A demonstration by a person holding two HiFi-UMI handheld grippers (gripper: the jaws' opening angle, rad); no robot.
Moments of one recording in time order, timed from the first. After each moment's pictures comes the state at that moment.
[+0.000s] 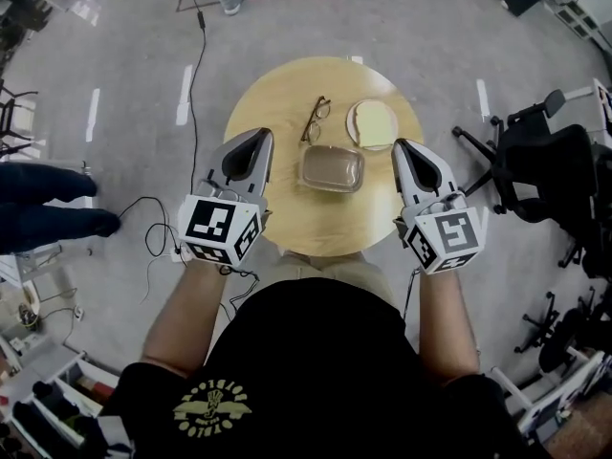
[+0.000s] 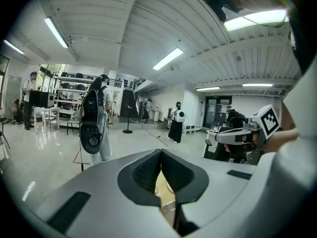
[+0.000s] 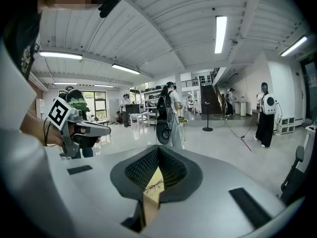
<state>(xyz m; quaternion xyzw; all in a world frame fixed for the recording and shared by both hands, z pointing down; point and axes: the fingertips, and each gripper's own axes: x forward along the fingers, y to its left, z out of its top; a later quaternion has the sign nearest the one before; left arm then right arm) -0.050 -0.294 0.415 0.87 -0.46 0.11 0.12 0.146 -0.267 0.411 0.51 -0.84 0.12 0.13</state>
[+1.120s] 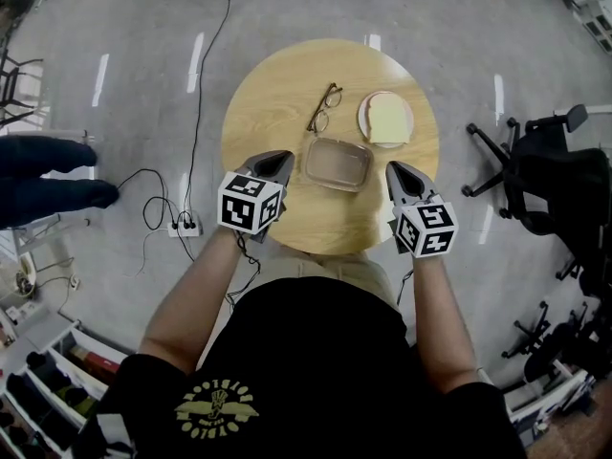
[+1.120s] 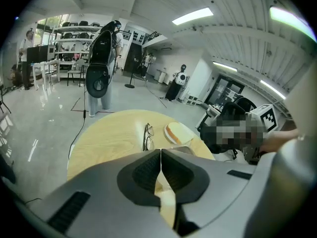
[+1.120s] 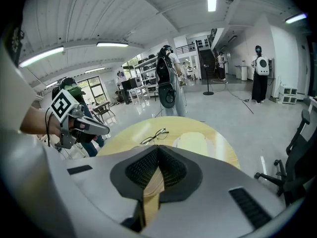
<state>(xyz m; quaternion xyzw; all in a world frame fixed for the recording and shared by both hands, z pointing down) -0.029 -0.270 0.619 0.82 -0.39 0.26 0.33 0.171 -0.259 0.598 0.47 -0.81 0.27 0.23</state>
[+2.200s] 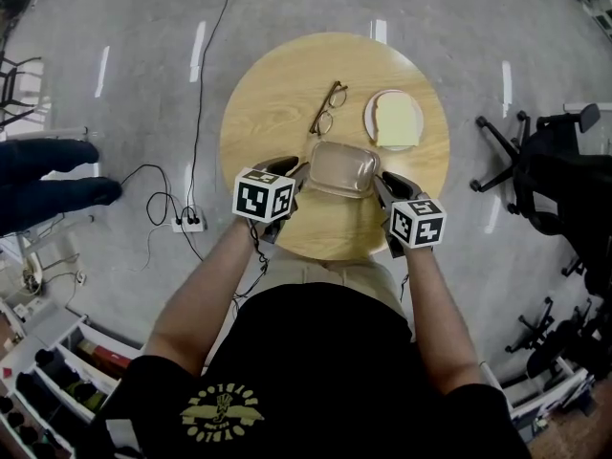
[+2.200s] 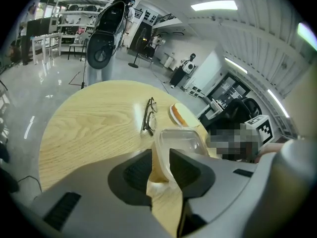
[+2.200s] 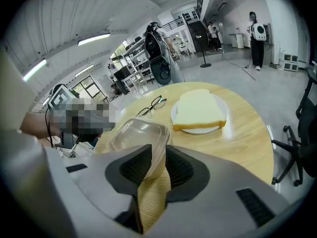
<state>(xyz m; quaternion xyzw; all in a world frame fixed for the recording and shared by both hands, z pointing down) -0.009 -0.268 0.703 0.77 -0.35 0.29 0.44 0.165 -0.244 0.708 0.43 -0.77 0.40 0.26</state>
